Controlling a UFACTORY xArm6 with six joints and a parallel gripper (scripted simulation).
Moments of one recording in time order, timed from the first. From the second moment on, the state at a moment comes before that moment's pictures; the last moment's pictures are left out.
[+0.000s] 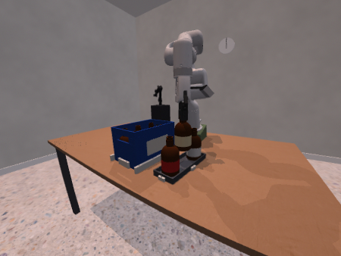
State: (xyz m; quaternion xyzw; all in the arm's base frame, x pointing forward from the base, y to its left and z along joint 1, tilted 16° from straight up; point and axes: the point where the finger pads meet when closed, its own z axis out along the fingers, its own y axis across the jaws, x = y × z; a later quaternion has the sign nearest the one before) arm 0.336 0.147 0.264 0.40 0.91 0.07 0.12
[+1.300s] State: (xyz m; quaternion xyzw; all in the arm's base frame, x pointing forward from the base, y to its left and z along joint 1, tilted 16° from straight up) arm 0.329 0.146 0.289 0.40 0.91 0.07 0.12
